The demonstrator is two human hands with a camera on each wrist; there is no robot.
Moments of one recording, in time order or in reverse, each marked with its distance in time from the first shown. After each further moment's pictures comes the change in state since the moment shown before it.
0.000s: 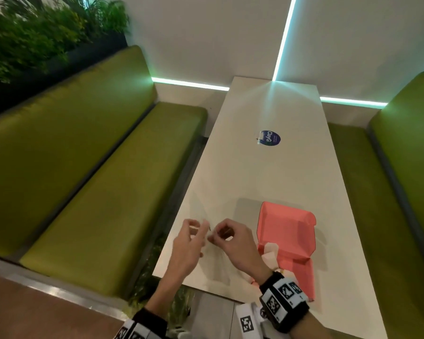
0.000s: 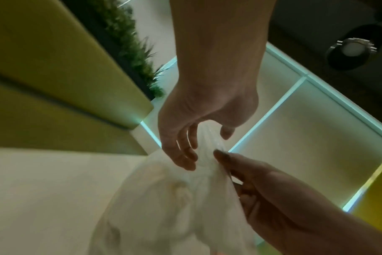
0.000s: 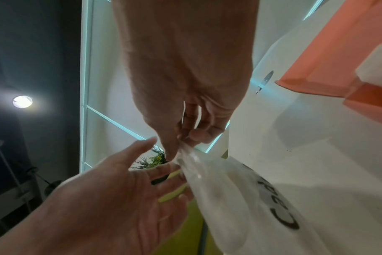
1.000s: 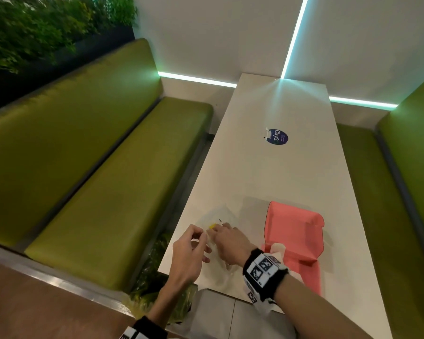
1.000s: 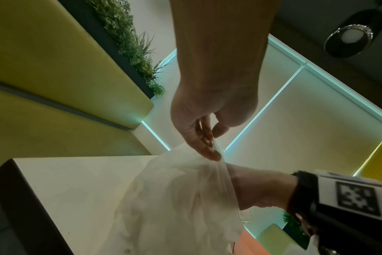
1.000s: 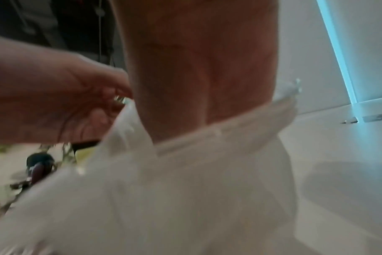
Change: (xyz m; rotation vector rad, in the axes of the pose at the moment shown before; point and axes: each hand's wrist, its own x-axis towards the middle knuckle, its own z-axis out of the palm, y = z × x) left_hand -0.016 -0.013 -0.013 -0.040 0.017 0.086; right_hand 0.034 0.020 0.028 -1.076 -0.541 -0.145
